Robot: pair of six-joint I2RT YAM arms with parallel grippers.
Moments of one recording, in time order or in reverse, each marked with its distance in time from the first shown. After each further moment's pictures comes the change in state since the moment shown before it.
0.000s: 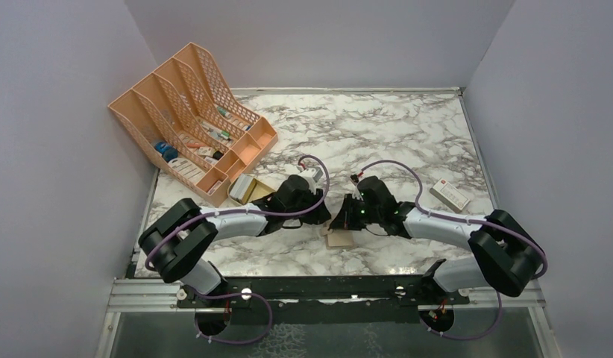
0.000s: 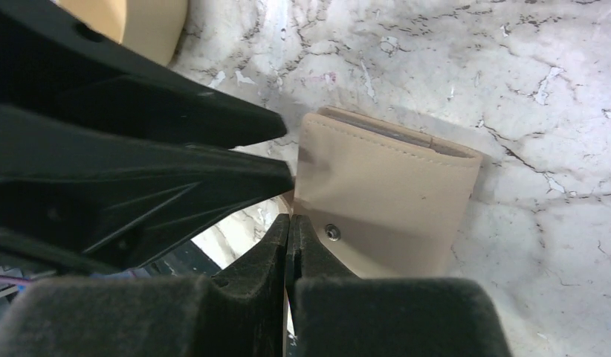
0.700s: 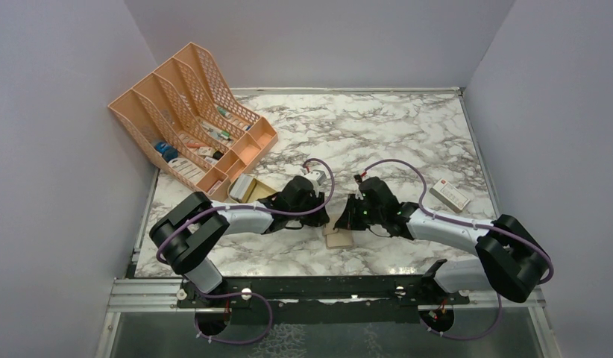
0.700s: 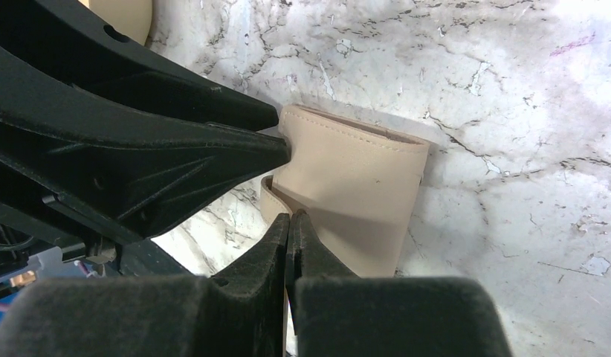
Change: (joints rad) left arm 0.000 0.091 0.028 -0.019 -0.008 0.057; right arm 0.000 -0.054 0.000 -0.078 0.083 -0.042
